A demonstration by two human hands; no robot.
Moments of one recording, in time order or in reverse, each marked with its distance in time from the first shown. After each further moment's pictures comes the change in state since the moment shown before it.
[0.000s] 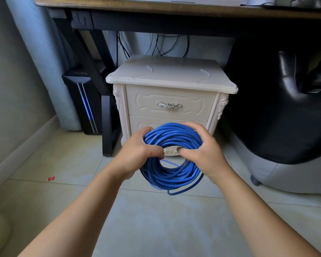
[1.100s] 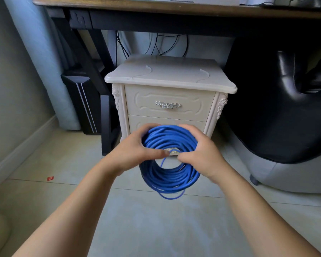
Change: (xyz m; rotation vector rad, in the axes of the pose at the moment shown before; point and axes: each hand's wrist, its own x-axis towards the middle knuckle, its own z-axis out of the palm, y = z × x) left_hand -0.001 0.004 -0.008 0.096 -0.108 0.070; right_hand -0.001 -0.005 0.001 -0.116 -0.100 0.038
